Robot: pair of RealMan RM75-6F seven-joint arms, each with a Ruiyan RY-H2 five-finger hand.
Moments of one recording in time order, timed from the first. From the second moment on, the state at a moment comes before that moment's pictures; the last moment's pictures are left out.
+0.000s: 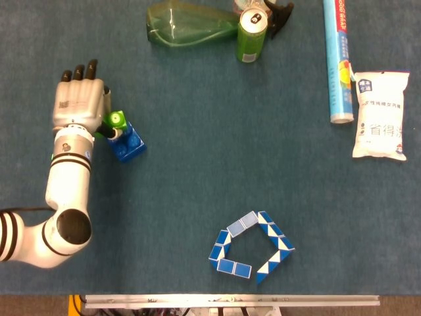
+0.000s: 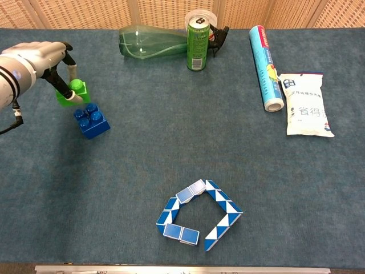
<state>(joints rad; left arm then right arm) -0.99 -1.30 -0.14 -1.91 0.14 1.30 0.77 0.13 -1.07 0.15 -1.37 -1.37 1.32 0.45</state>
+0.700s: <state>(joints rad) -0.92 -1.36 -0.22 -1.81 0.09 1.24 0.70 0.14 -1.07 0.15 -1.36 -1.37 1.30 0.47</state>
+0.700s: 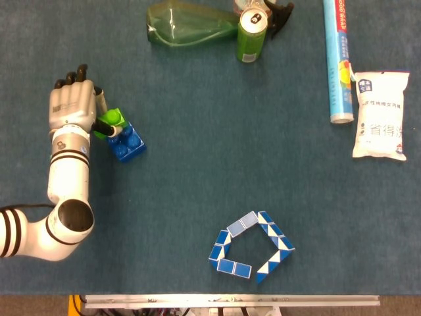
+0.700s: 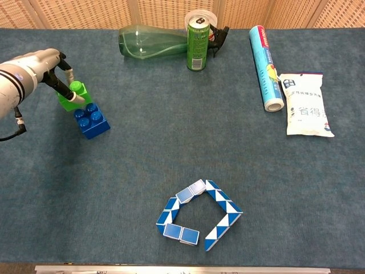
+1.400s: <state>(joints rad) -0.90 -1.37 -0.23 -1.78 0.08 1.20 0.71 0.14 -1.07 0.15 -1.36 -1.37 1.31 0.47</state>
